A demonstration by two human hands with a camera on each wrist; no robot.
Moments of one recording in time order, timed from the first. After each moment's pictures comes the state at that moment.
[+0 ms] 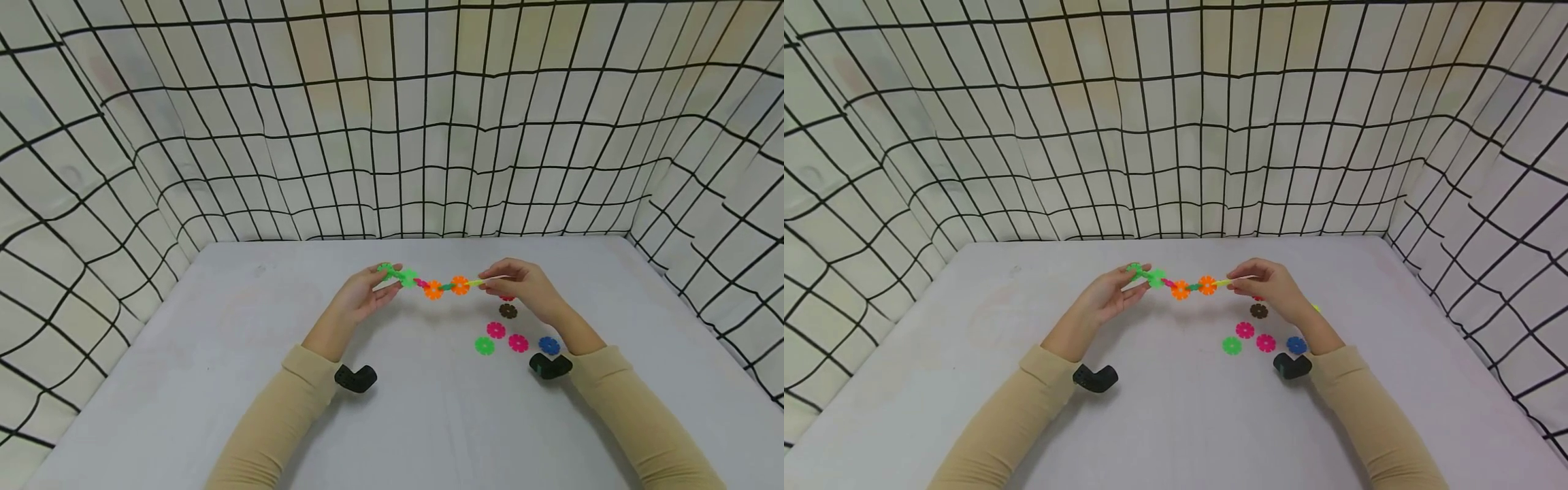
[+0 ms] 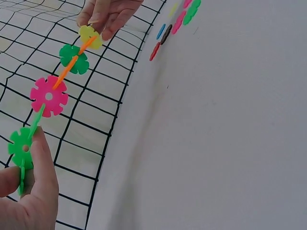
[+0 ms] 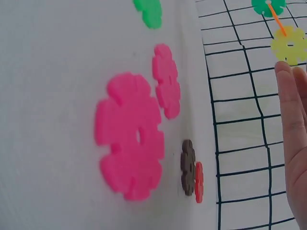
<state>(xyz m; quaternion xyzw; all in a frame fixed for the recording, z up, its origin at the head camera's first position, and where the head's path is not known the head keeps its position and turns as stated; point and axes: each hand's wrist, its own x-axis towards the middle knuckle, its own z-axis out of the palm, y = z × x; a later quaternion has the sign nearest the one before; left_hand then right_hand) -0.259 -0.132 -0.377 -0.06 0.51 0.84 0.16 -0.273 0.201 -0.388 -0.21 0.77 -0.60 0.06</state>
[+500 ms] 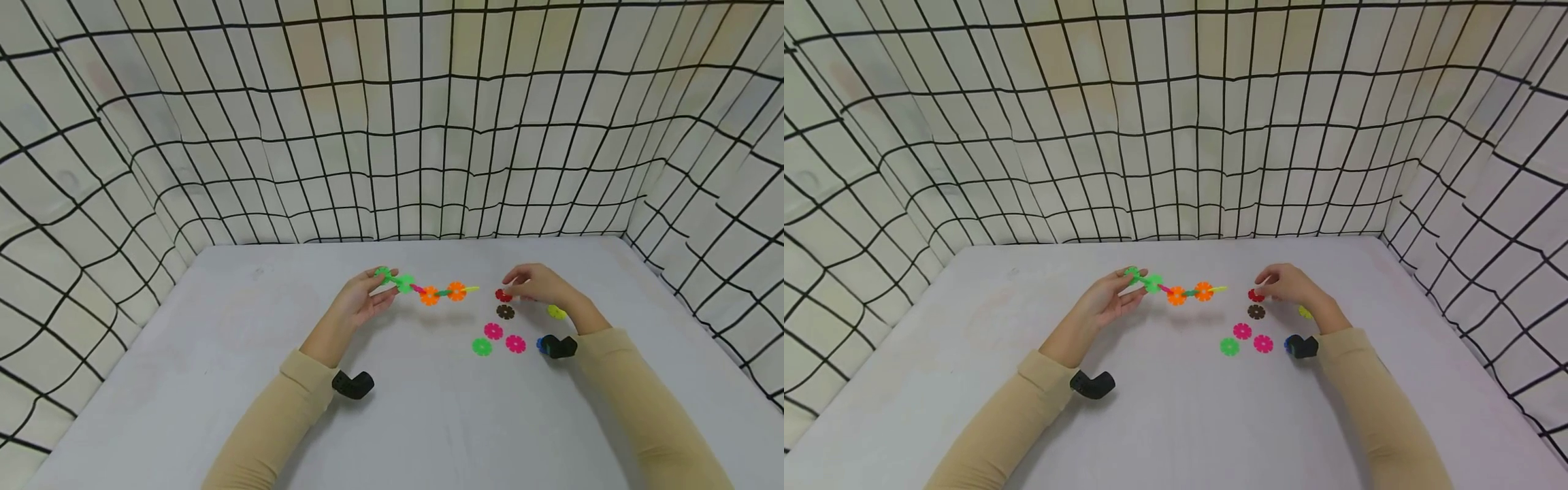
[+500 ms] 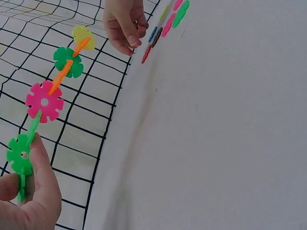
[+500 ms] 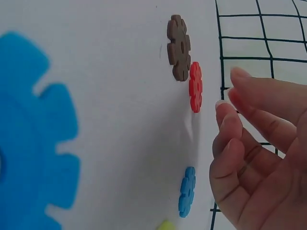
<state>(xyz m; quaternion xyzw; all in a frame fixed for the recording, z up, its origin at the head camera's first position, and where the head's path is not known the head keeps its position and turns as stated) -0.257 -0.130 -0.381 -0.09 0.52 0.84 0.15 -0.302 0.237 -0.387 -0.15 0.91 -0.36 0.12</state>
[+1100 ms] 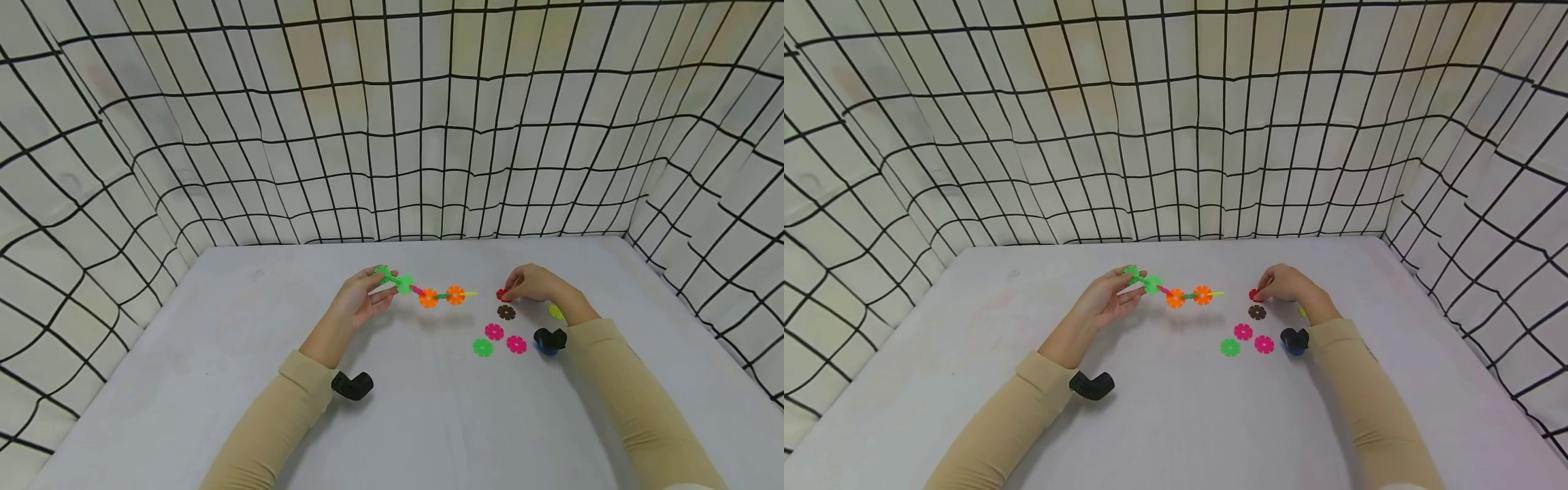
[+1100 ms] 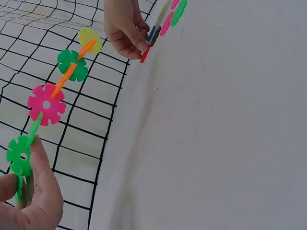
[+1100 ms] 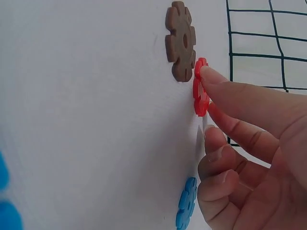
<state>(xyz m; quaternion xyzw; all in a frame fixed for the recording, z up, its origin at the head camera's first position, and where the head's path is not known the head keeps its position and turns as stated) -0.253 -0.130 -0.377 -0.09 0.54 0.83 0.12 -0.314 0.229 -0.384 -0.12 0.93 -0.29 0.17</state>
